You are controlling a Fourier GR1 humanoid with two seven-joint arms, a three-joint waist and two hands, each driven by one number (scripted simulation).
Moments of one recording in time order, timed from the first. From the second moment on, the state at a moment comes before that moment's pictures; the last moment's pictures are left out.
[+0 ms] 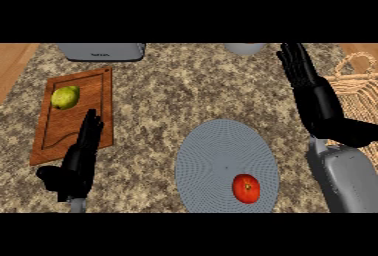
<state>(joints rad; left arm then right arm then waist) 0.03 0.23 -0.23 -1.59 0.16 0.37 -0.03 -0.40 -0.25 0.09 -1.54 -0.12 -0.04 -0.14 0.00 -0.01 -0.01</state>
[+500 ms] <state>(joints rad) -0.06 0.38 -0.19 -1.49 0.13 0.29 0.12 -0.13 -0.13 0.11 -1.55 -0.30 0.26 -0.59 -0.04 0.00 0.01</state>
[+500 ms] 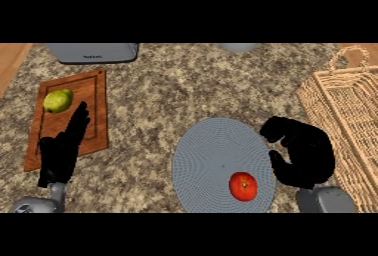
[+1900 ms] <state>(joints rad) -0.20 0.40 -0.16 -1.40 0.10 0.20 0.22 0.55 -0.67 0.02 -2.29 0.22 0.30 -0.13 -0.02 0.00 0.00</state>
